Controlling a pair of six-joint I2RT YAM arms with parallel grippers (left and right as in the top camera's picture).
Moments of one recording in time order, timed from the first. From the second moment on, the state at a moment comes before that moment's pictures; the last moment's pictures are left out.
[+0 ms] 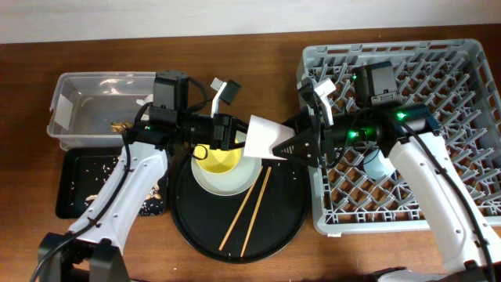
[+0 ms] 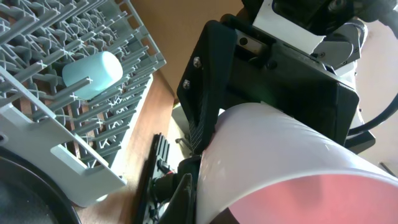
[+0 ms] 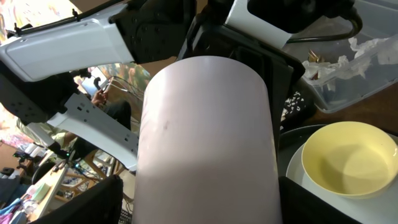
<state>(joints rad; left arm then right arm) -0.25 1.59 1.17 -0.29 1.44 -0.40 0.18 1.48 1.34 -0.89 -1.33 -0.34</state>
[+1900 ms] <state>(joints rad) -0.14 1.41 1.17 -0.85 0.41 -0.12 -0.16 1.71 1.67 -1.22 -0.04 0.03</state>
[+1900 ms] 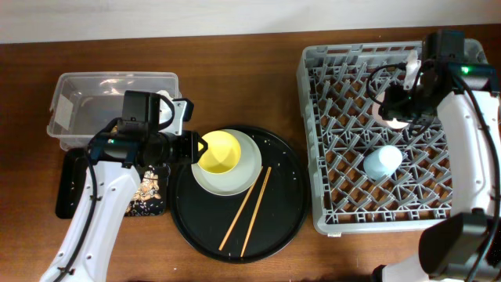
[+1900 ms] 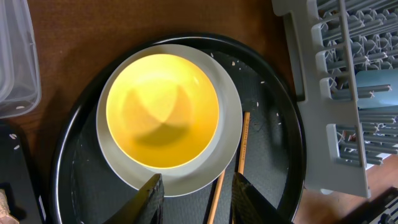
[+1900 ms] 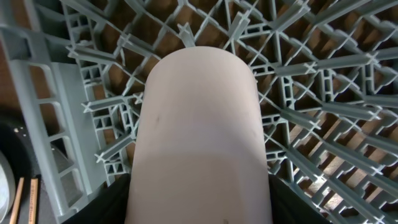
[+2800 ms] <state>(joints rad) -0.14 1.41 1.17 -1.04 0.19 -0.17 -0.12 1.65 1.68 -1.34 -0.24 0.02</state>
